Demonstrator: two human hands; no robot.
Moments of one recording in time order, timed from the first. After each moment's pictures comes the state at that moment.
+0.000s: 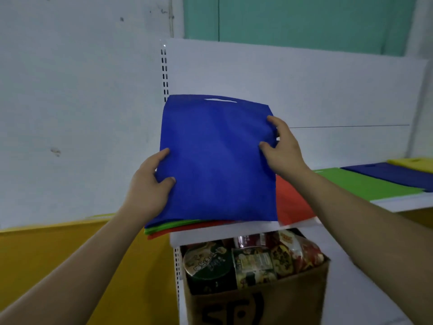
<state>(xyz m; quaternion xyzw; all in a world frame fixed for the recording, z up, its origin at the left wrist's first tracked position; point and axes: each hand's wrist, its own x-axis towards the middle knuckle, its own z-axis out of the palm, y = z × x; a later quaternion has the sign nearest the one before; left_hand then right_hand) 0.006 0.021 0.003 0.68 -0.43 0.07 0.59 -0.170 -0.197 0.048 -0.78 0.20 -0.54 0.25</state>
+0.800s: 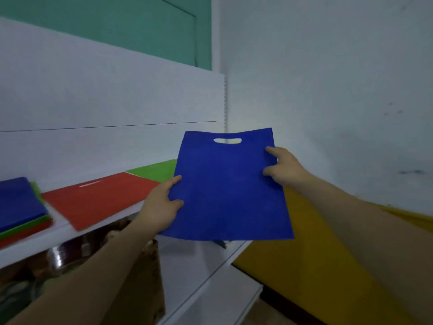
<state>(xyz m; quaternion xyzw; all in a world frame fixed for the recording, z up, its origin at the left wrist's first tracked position) -0.307 -0.160 -0.033 0.57 -0.65 -0.19 0.47 -0.586 -0.219 0.021 -0.68 0.55 -0.45 0.20</state>
